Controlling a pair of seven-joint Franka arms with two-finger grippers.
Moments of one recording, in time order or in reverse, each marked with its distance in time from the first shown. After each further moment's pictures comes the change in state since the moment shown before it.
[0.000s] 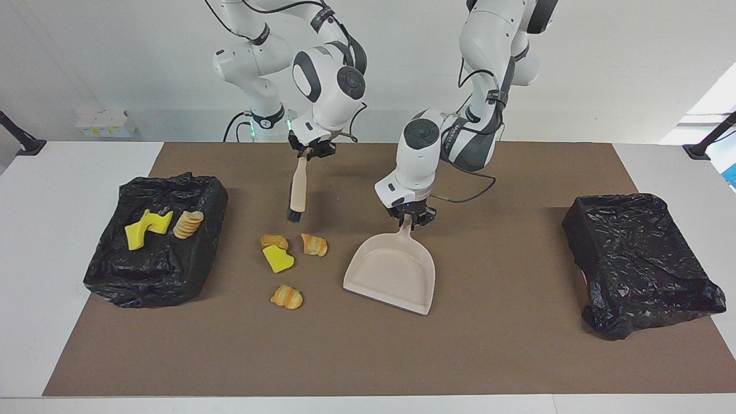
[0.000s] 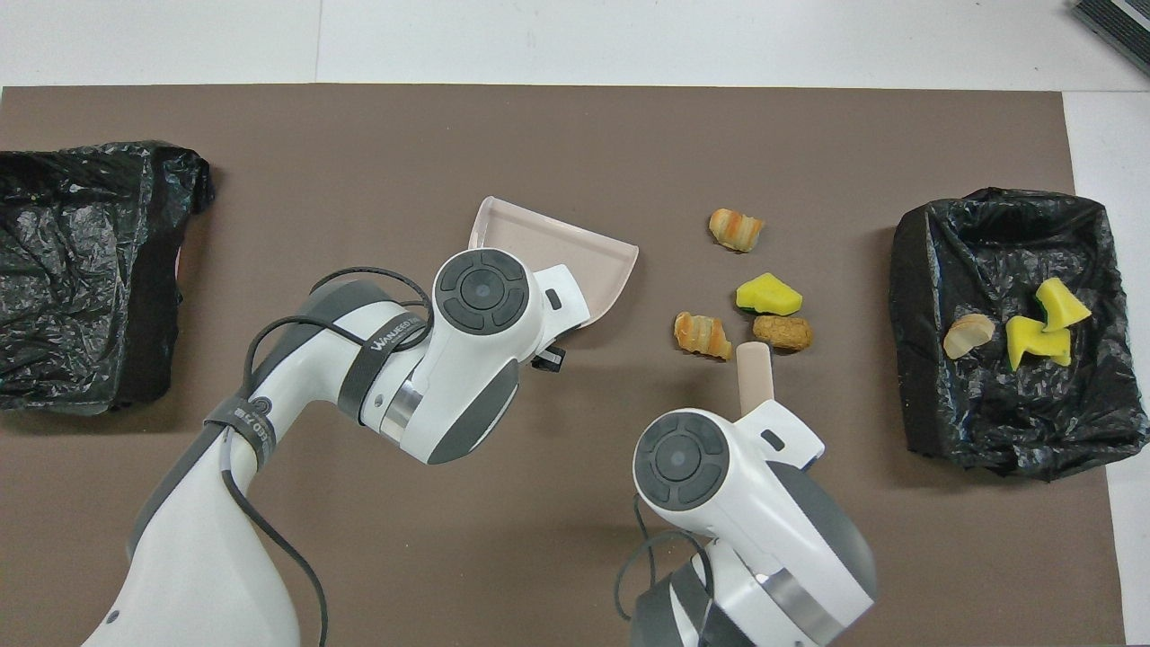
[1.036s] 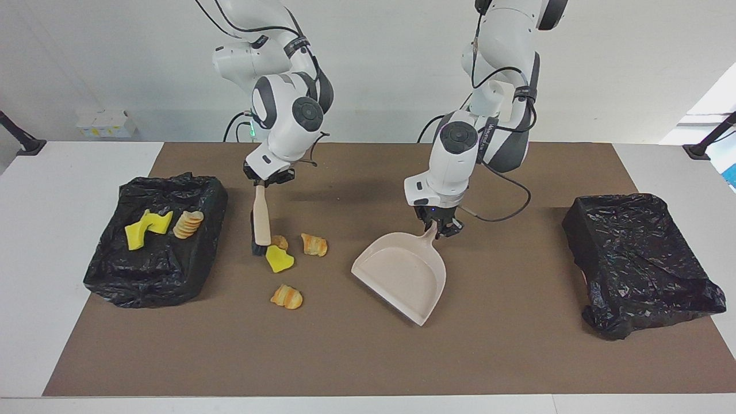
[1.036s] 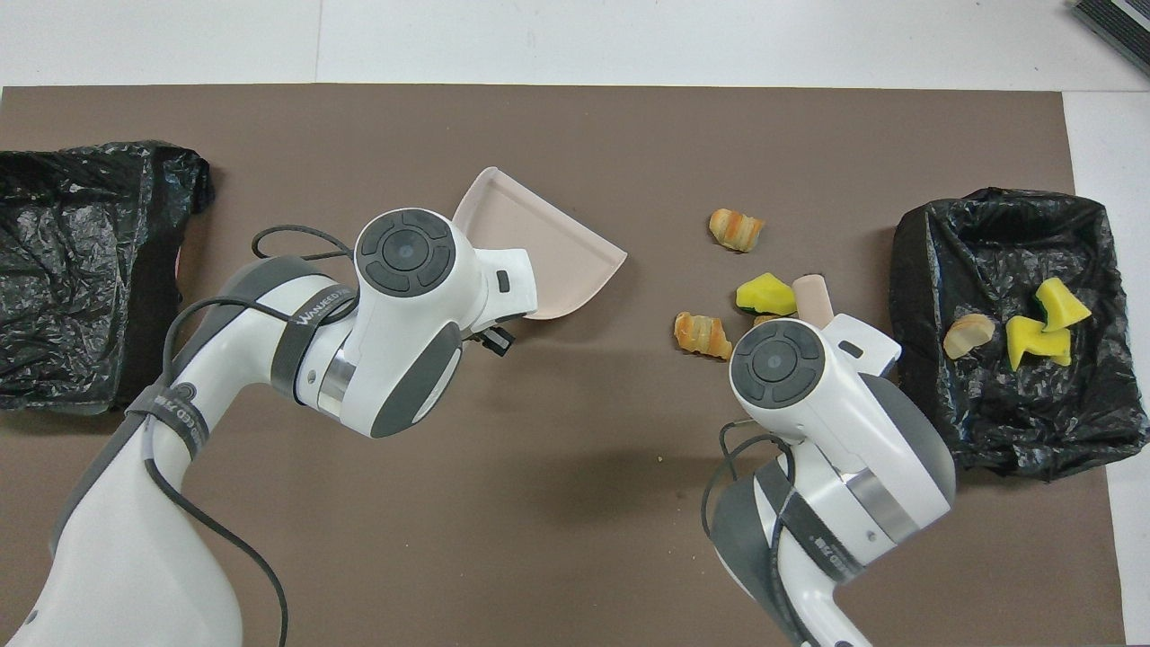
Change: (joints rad) left arm 0.104 -0.025 0.019 0.006 0.002 -0.030 0.480; right arm -0.218 0.071 0.000 0.024 -0.170 0.095 -0.308
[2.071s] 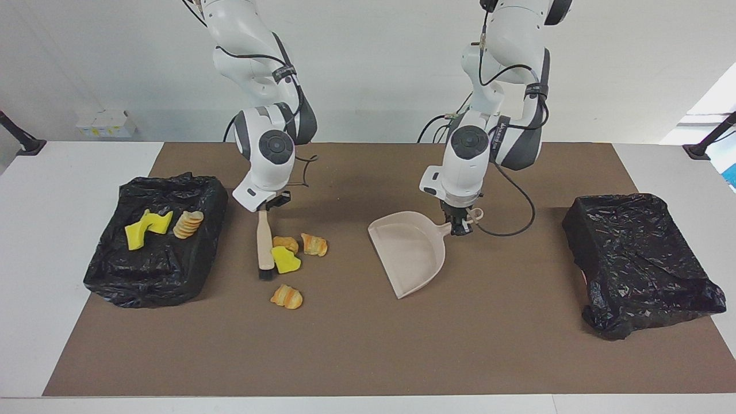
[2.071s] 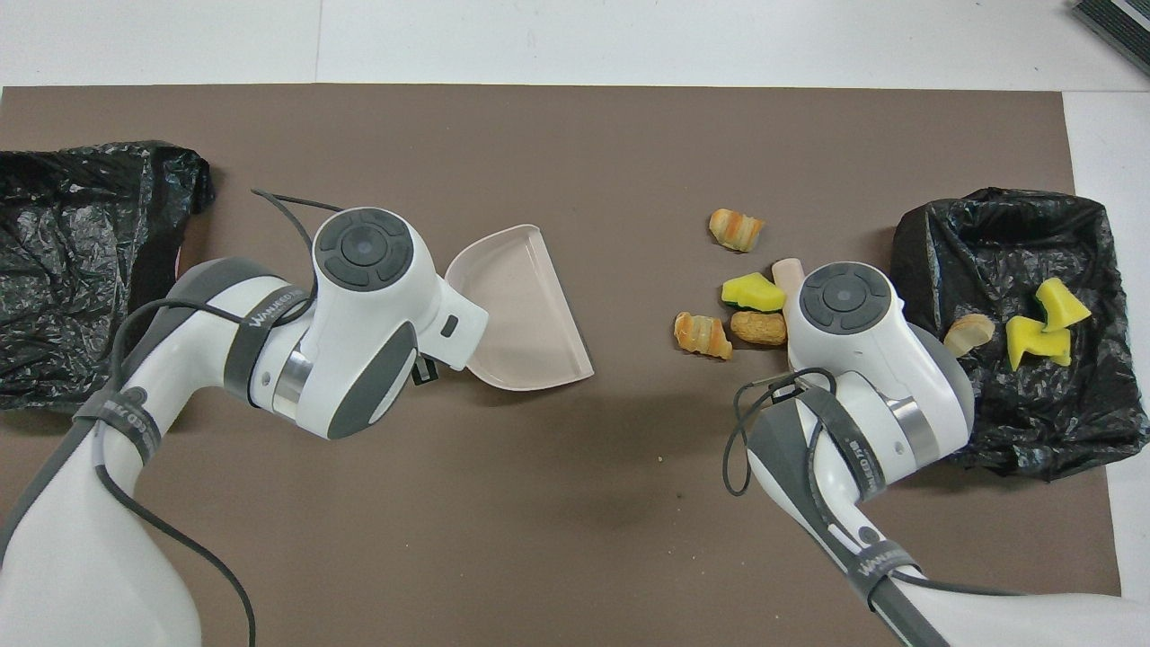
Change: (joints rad) left arm 0.008 -0.070 -0.013 -0.108 0.077 -0.055 0.479; right arm -0.072 0.159 0.013 0.070 0.181 0.180 -0.117
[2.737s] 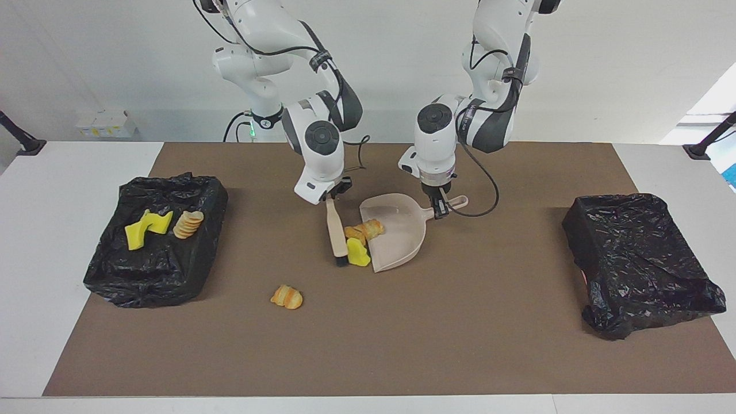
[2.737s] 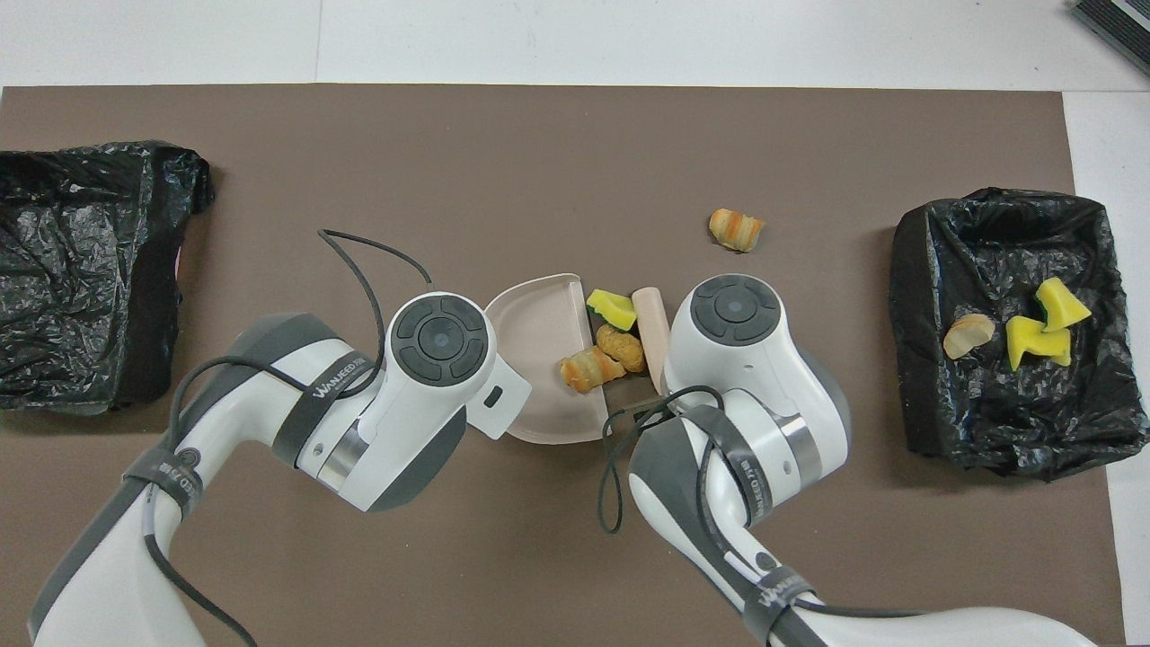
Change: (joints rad) left arm -0.080 -0.069 -0.001 -0.104 0.065 0.038 -0.001; right arm 0.193 0.039 0.035 0.076 0.320 -0.004 -0.042
